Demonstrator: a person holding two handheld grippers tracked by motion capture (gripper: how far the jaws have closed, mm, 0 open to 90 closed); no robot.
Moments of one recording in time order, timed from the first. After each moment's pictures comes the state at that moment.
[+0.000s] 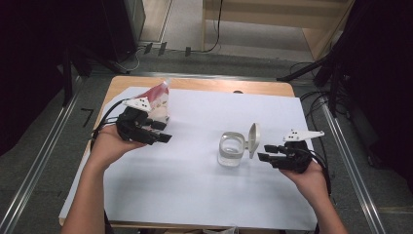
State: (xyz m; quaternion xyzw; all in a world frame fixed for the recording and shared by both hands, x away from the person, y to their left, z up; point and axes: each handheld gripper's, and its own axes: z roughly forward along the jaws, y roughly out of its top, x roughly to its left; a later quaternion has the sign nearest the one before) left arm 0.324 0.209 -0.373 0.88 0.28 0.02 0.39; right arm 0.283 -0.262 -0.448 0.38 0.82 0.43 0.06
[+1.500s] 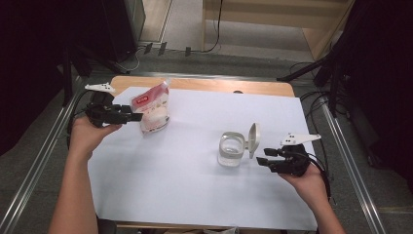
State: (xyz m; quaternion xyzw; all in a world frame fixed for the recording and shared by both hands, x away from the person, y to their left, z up) left arm 0.362 0.283 -0.381 0.81 0.41 0.07 0.41; right arm 0.276 -0.258 -0.454 0.37 0.83 0.41 0.07
